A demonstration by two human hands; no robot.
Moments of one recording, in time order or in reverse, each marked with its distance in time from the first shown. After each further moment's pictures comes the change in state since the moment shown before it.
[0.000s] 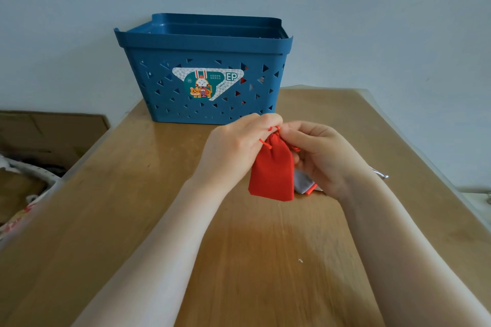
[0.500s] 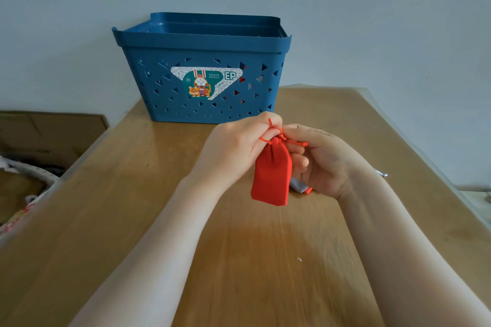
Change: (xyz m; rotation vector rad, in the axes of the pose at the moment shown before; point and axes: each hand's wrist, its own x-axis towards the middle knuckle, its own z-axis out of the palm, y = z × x) left_hand 0.002 0.000 -0.001 -0.041 -0.072 -0.006; right_hand 0.004 0.000 -0.005 0.170 -0.025 0.207
